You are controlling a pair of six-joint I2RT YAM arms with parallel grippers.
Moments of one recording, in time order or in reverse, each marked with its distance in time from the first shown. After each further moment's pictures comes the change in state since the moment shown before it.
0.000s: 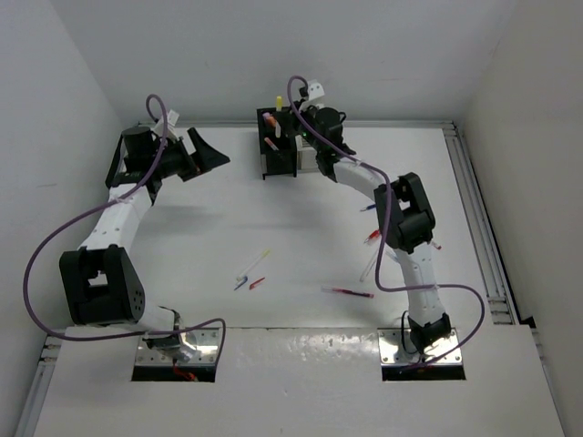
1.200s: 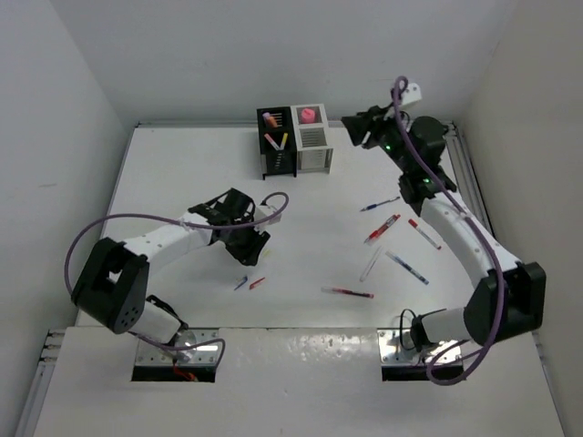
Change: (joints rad) left arm -0.612 -0.007 -0.263 -0.421 -0.489 0.707; right arm -0.174 -0.858 -0.584 -0.277 -0.082 -0.002
